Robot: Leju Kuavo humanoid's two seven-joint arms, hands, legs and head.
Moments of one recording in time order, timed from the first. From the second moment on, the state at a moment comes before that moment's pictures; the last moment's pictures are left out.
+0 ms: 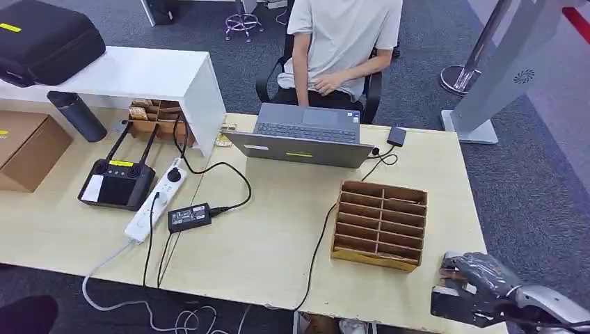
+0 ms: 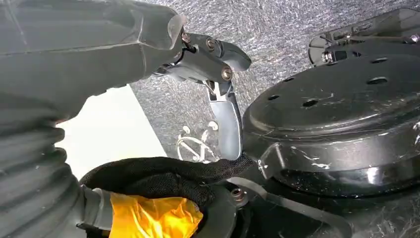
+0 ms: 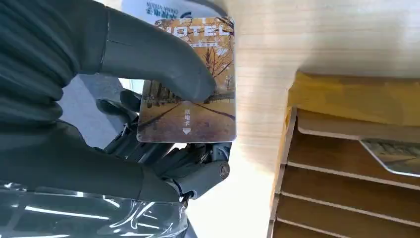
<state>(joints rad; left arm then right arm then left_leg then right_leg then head) 0.02 0.40 -1.55 -0.86 1.49 0.36 -0.13 -0.17 -0.93 0.66 -1.61 0.46 0.06 -0.02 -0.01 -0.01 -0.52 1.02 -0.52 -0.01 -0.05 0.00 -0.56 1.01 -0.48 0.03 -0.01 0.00</state>
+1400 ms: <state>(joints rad) 0.02 0.41 -1.55 -0.92 1.51 0.42 -0.12 -0.16 -0.85 0.48 -1.62 0.49 -0.01 -0.07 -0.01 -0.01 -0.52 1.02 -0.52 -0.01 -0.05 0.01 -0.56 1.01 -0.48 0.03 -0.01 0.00</state>
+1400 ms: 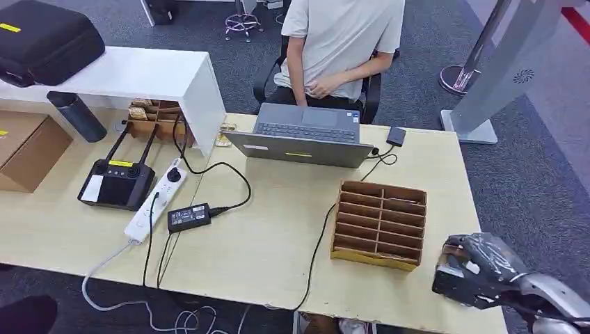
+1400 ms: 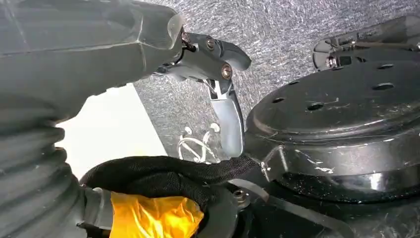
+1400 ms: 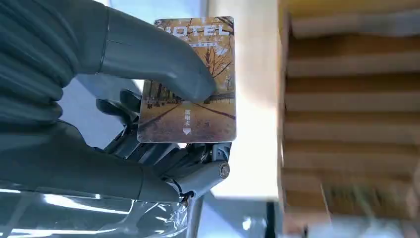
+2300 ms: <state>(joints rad) 0.01 0.43 -1.55 -0.92 1.46 0.31 -0.08 -0.84 -0.67 0.66 -1.53 0.76 -0.06 -0.10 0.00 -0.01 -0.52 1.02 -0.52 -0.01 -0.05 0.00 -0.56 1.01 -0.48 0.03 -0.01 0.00</state>
